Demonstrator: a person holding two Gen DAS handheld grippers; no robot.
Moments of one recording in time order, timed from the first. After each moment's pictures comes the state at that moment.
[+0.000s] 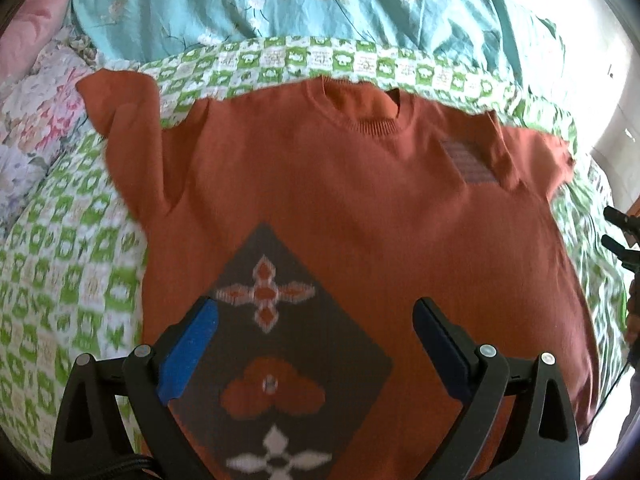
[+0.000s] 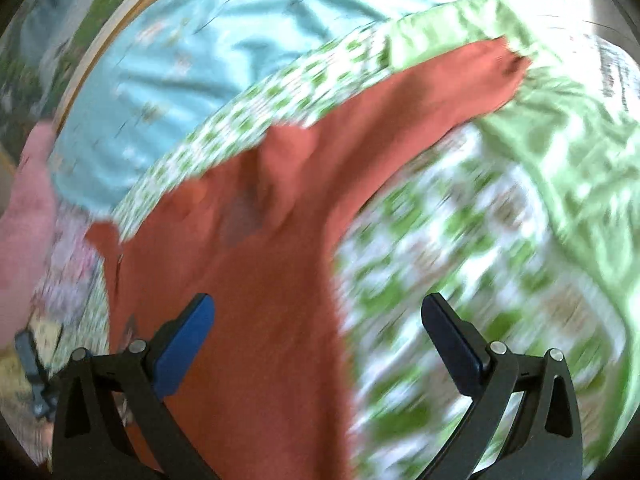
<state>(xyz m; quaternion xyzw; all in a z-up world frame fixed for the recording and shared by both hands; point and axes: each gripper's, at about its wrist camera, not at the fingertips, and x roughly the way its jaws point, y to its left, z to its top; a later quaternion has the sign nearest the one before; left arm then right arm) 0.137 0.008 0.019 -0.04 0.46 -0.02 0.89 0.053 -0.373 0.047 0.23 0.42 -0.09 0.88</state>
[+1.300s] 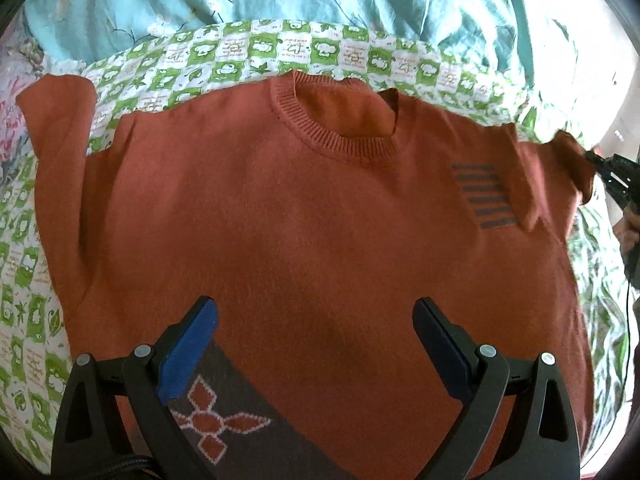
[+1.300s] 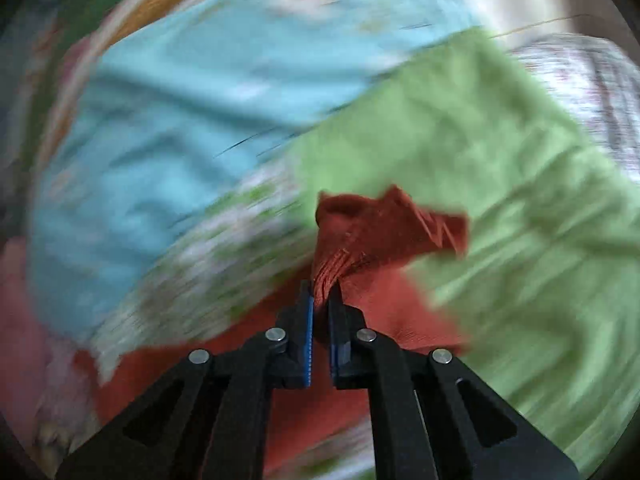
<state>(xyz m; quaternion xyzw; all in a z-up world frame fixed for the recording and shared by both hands) 0.234 -0.010 -0.021 -0.05 0.49 -0.05 0.87 0.184 -0.516 0.068 0.28 0.33 -0.09 0.90</state>
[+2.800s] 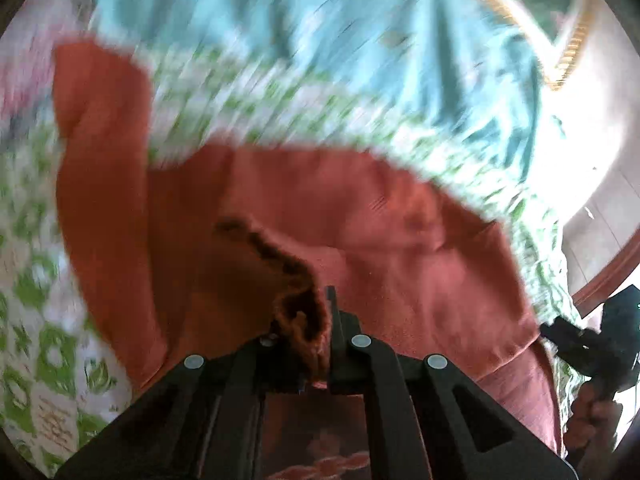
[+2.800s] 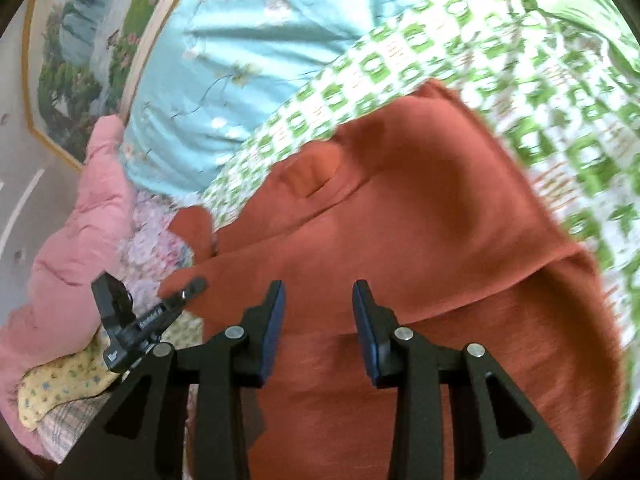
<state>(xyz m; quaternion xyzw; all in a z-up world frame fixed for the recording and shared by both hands) 0.252 0.103 -0.024 -0.18 0.44 -0.07 0.88 0.145 -0.261 0.002 0.31 0.41 0.08 0.85</state>
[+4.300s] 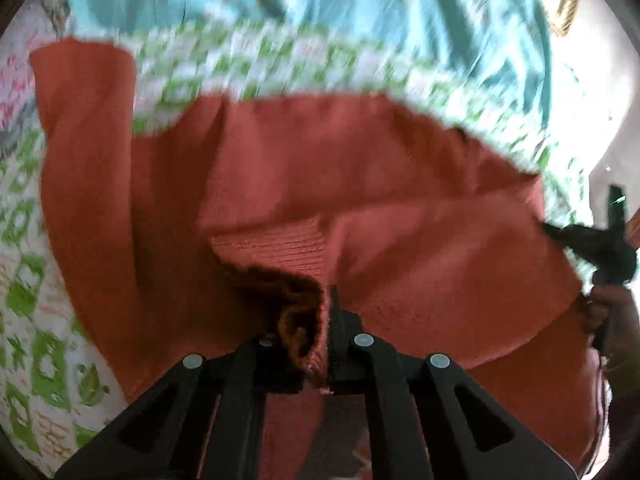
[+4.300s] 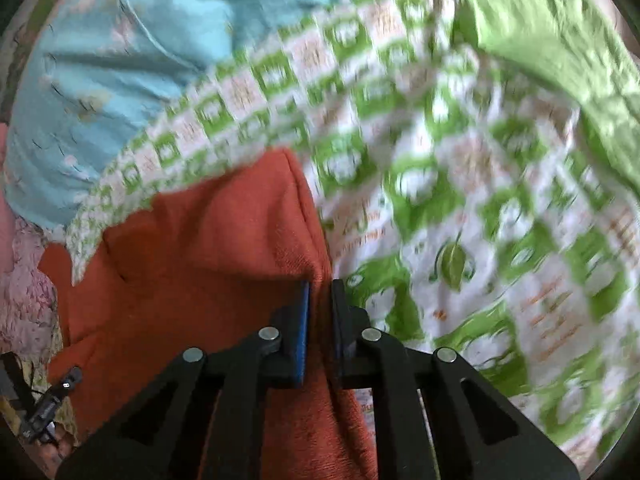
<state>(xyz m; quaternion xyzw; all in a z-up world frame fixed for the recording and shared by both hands) 0.260 0.086 -0.049 -0.10 0.46 -0.06 0.88 0.233 -0.354 -0.028 0.19 0.45 -0.09 0.87</state>
